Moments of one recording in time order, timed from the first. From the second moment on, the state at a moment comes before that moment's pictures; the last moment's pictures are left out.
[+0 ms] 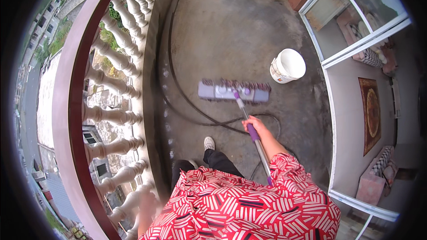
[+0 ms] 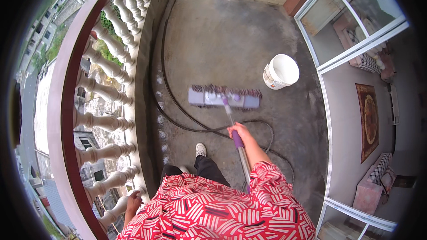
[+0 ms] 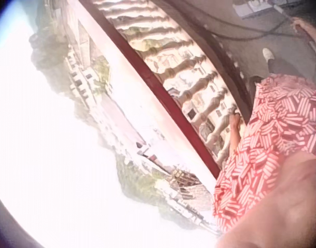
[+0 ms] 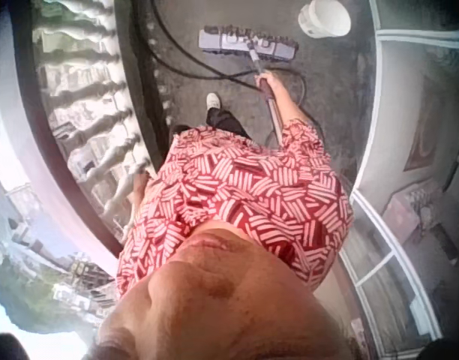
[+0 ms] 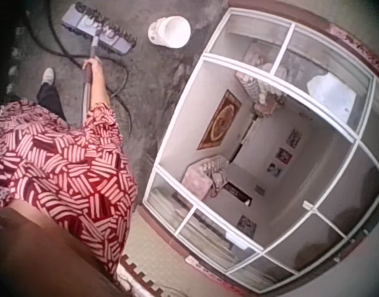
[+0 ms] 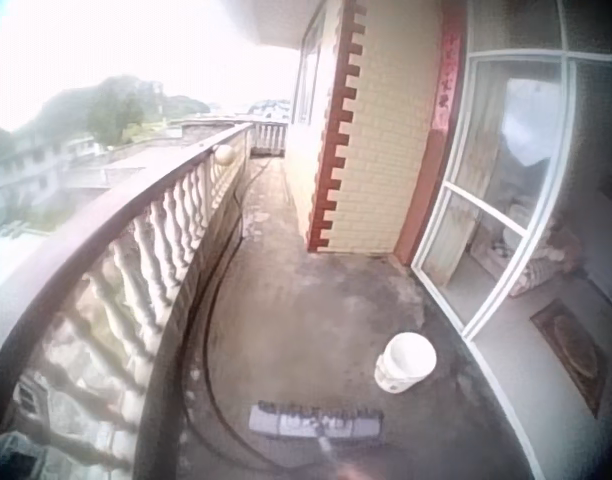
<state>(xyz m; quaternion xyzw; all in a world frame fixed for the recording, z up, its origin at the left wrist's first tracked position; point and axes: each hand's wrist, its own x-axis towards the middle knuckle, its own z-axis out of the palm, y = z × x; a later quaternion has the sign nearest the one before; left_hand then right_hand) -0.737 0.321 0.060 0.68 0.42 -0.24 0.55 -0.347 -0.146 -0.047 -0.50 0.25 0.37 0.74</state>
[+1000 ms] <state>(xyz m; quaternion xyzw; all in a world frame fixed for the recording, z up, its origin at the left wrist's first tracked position) -0.249 0.174 -0.164 0.34 0.48 -0.34 0.73 -0.324 0.108 -0.040 -0.63 0.40 0.38 0.55</state>
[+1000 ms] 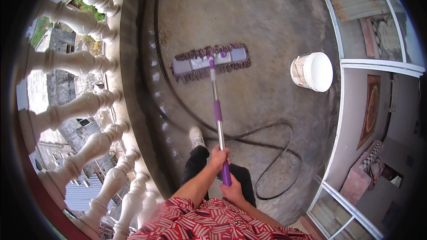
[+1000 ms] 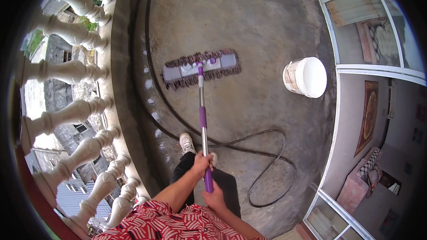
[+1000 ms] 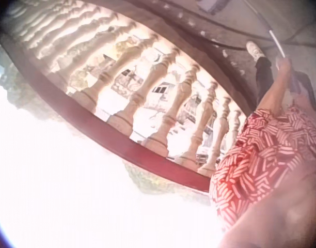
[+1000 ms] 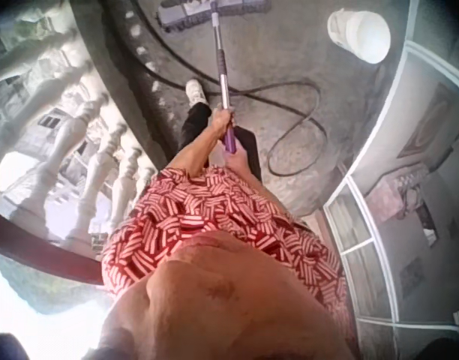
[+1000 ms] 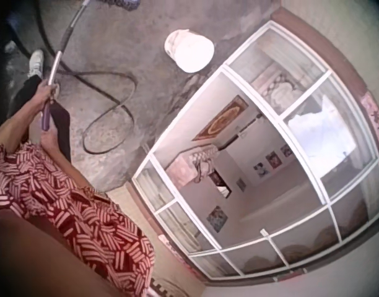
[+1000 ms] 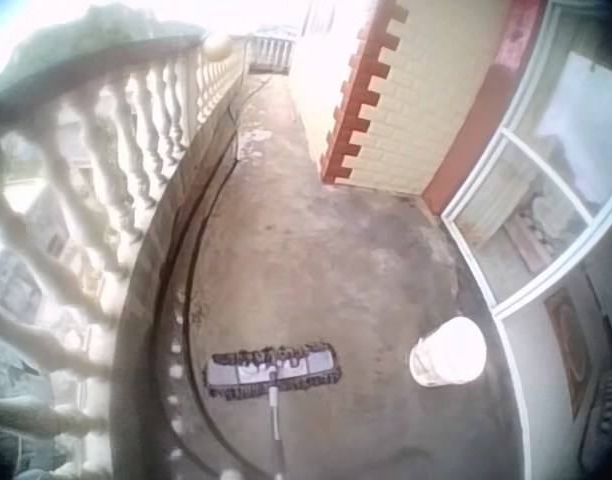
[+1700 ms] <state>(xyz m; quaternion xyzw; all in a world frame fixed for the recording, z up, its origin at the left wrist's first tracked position) 0.293 0.318 -0.154 0.71 0.39 -0.28 0.51 0.237 0.233 -0.068 -0.53 0.34 0.43 0.65</state>
